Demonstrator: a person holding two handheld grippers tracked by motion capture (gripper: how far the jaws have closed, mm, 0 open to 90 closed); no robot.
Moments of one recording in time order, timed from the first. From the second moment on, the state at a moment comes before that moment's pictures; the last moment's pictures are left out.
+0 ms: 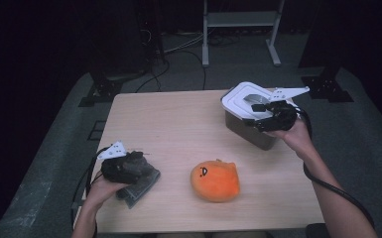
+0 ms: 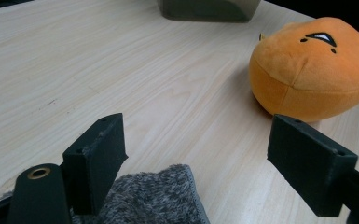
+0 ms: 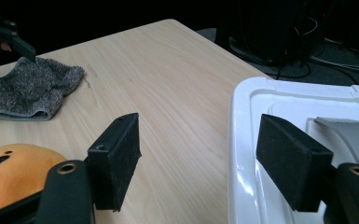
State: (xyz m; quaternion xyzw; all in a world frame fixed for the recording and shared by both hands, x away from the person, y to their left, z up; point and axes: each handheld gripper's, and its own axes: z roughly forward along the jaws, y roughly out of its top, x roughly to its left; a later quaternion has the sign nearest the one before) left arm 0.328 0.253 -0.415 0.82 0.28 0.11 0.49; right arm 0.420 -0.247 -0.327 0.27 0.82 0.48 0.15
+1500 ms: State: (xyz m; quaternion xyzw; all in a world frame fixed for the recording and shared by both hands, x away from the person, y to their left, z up) left arm 0.328 0.251 -0.414 0.81 0.28 0.10 0.50; right arm 0.466 -0.282 -0.325 0.31 0.81 0.47 0.19
